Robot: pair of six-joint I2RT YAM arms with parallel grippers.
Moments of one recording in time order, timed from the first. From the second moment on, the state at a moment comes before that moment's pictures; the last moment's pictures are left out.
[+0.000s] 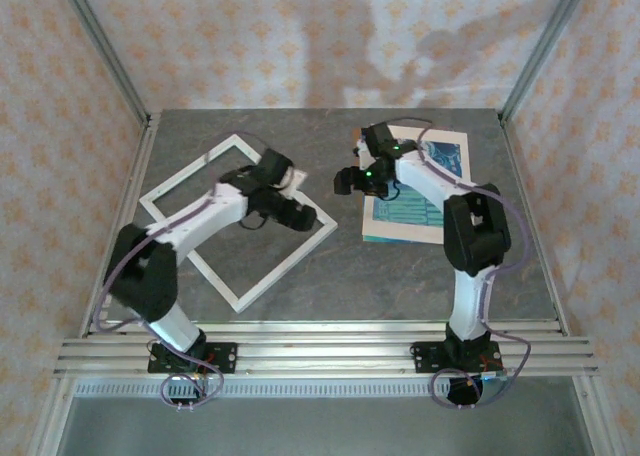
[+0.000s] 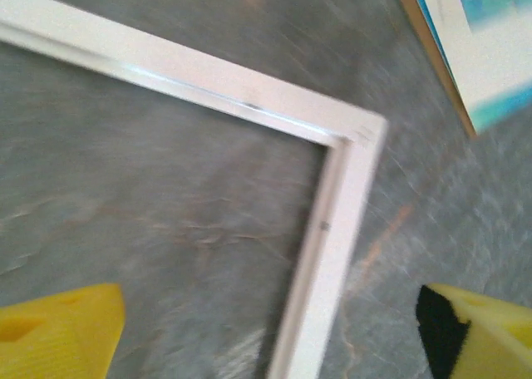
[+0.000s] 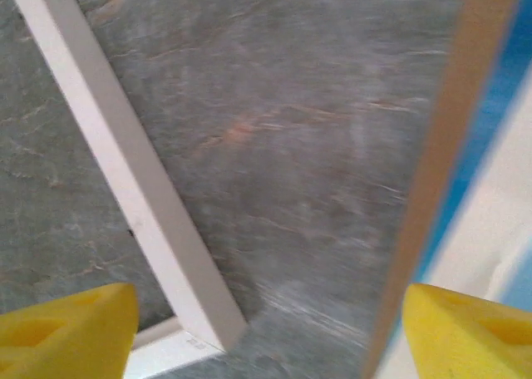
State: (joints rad) left arm -0.41 1.59 1.21 -0.69 0.18 -0.13; right arm 0.42 2.00 1.58 -0.73 -0.34 0.30
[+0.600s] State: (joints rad) left arm -0.05 1.49 0.98 -0.47 0.13 -0.60; right arm 0.66 2.30 1.89 -0.92 -0.11 0.18
